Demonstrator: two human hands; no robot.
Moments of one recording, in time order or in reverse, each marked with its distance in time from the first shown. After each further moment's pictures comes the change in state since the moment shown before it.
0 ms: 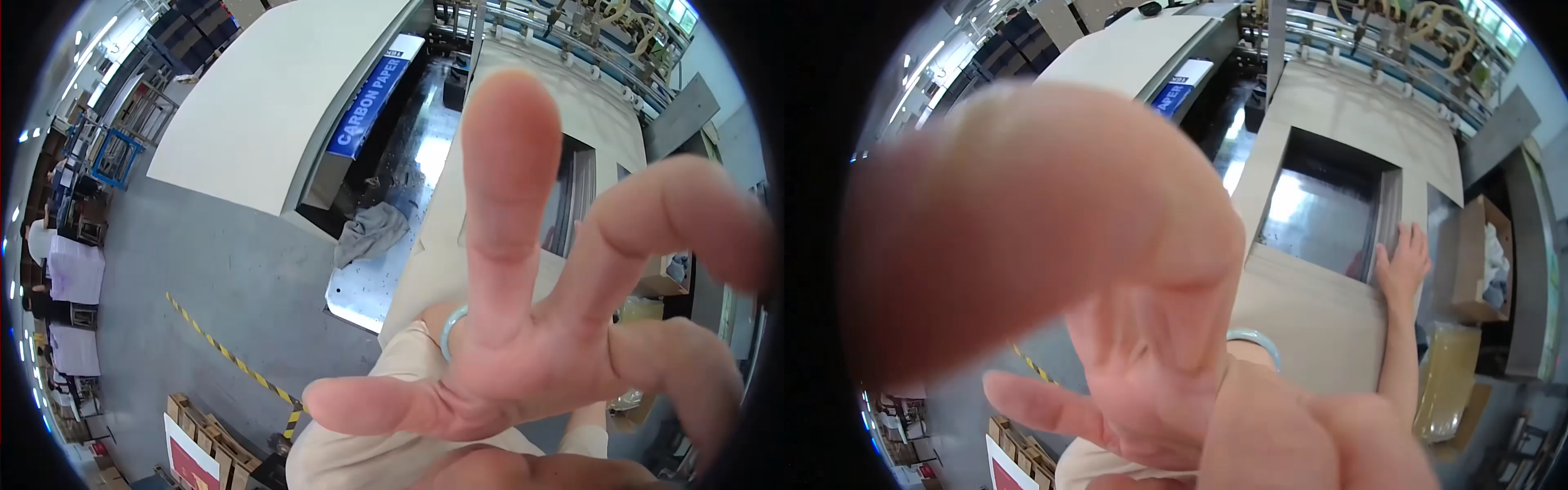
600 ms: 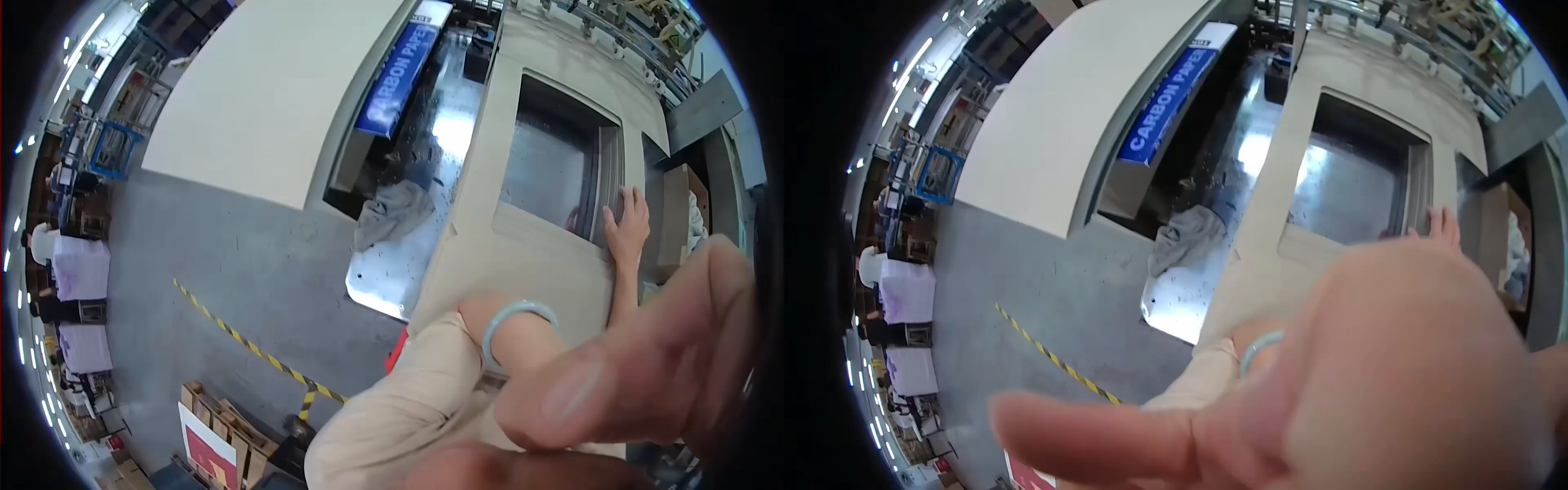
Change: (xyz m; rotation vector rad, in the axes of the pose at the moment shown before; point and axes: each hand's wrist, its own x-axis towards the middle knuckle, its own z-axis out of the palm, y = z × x) left_hand -0.023 0.074 0.017 0.209 0.216 -0.427; right_hand -0.018 0.013 -0.004 0.093 0.024 -0.013
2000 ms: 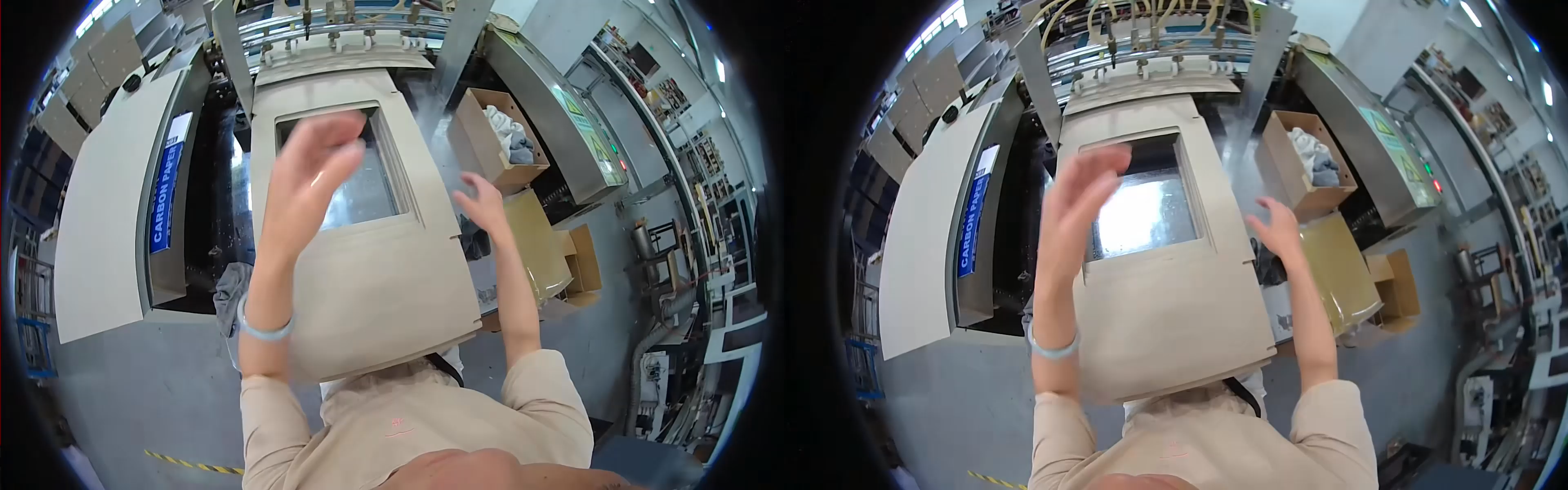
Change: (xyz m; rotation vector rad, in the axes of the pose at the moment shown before) left_hand 0.060 -0.076 -0.115 1.076 -0.251 -1.357; right_hand -0.032 0.062 -0.081 0.300 -0.147 0.456
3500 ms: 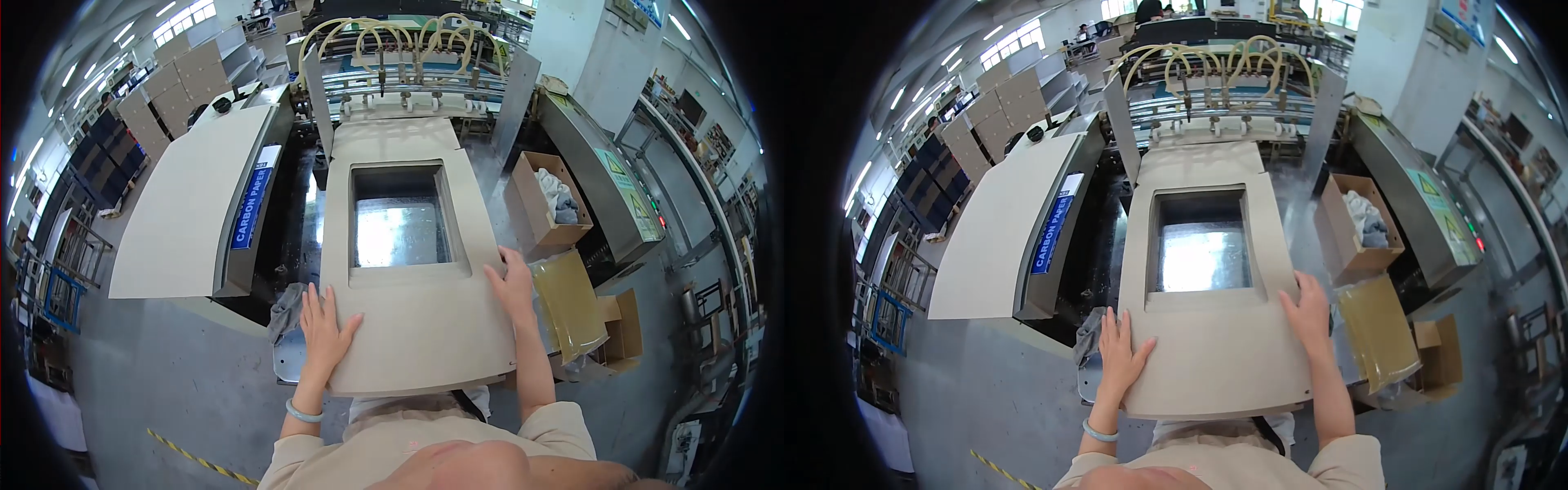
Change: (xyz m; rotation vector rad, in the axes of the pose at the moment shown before) left_hand -0.196 -0.088 -0.062 1.416 0.082 -0.322; right_hand -0.056 -0.034 0.019 -0.092 0.253 -0.326
